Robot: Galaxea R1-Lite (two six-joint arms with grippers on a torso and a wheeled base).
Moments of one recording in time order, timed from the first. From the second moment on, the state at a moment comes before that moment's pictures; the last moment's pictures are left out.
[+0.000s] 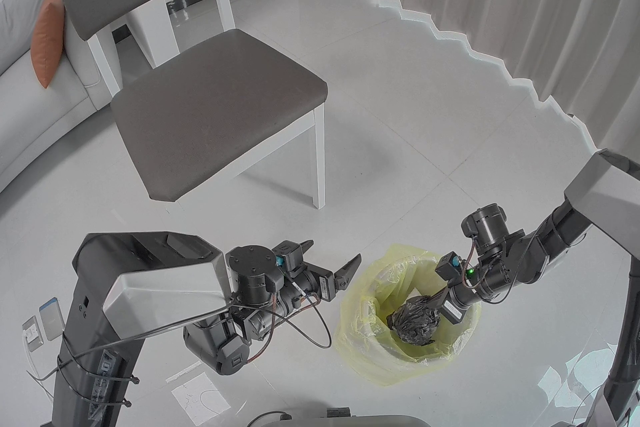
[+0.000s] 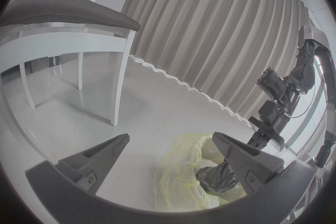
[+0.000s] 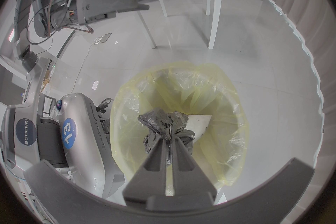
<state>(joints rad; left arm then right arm) -0.60 2.47 -0.85 -1.52 -0.08 -0.17 0.31 2.19 -0.96 -0.19 0.25 -0.56</state>
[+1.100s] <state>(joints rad) -0.60 2.48 -0.84 -1.55 -0.08 -0.17 0.31 2.32 -1.03 -0.19 0.25 -0.56</state>
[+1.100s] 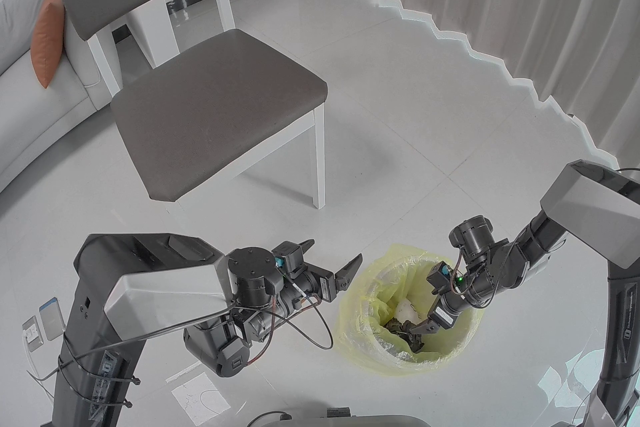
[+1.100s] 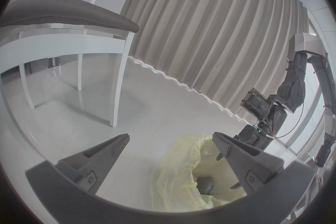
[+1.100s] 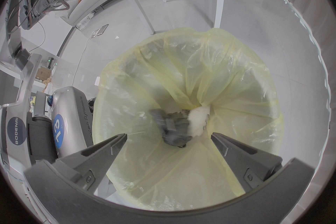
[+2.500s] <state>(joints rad) -0.58 1.82 -0.43 -1.13 -0.03 -0.11 0.22 1.51 -0.27 -1.08 0.07 -0.21</state>
